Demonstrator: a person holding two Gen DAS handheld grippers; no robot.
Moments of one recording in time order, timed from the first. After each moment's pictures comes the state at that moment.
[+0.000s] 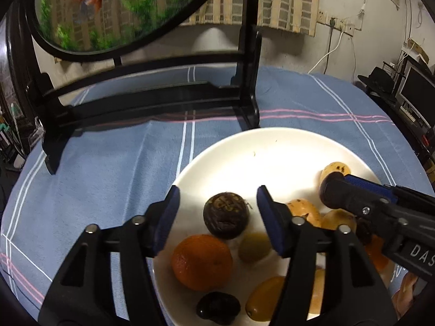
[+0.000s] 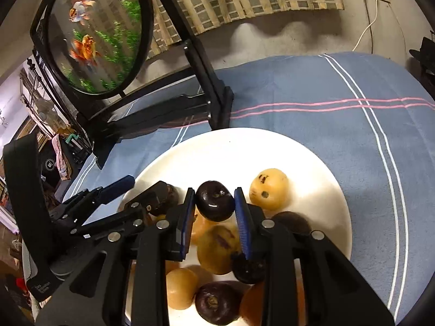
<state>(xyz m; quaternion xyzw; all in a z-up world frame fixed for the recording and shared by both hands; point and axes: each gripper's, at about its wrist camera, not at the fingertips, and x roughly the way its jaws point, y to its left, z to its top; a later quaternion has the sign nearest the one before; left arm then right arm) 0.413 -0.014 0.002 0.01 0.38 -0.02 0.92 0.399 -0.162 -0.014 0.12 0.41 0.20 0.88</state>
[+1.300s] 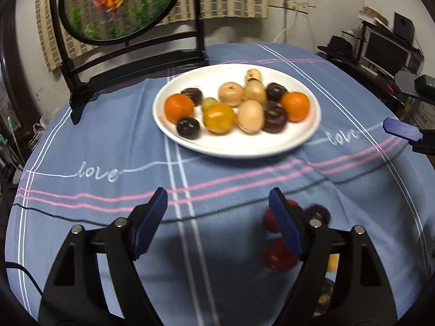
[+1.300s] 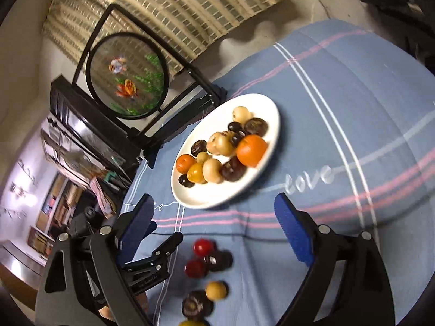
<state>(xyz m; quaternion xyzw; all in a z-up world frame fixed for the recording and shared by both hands) 0.208 -0.027 -0.005 0.06 0.39 -0.08 0.91 0.204 -0.258 0.010 0.30 0.37 0.20 0.85</state>
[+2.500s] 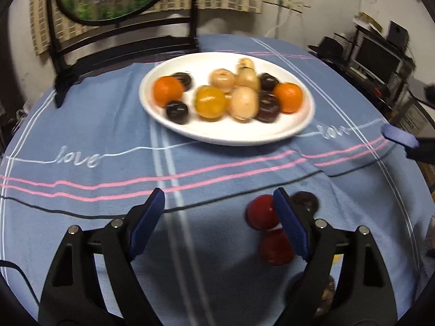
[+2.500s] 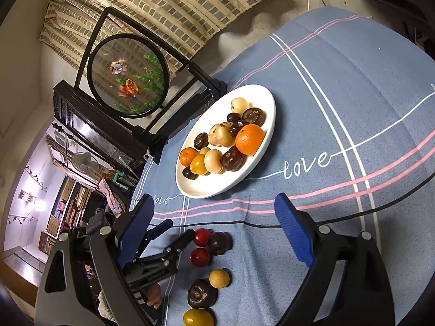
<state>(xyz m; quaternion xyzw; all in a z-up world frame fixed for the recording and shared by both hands) 0.220 -0.012 -0.015 0.02 0.41 -0.11 0.90 0.200 -0.264 0.008 0.32 0.39 0.22 0.84</state>
